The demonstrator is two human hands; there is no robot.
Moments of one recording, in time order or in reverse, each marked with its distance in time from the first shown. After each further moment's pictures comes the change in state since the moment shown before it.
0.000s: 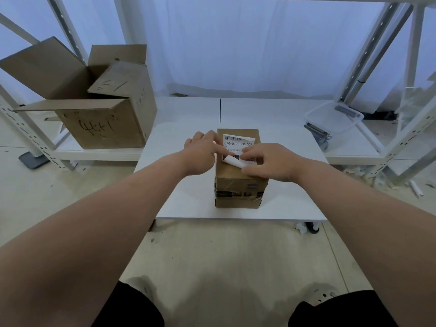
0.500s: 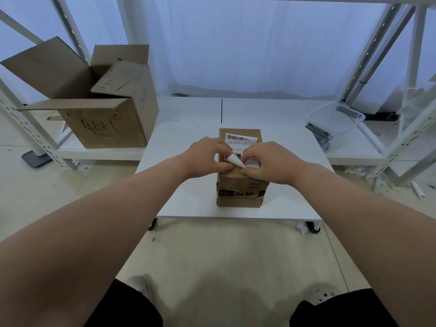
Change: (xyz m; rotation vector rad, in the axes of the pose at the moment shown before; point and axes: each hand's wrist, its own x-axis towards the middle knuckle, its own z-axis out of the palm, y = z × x) left_hand -0.002 -0.004 0.005 -0.162 0.043 0.120; right_hand 0.006 0.000 0.008 -0.192 0.108 -0.139
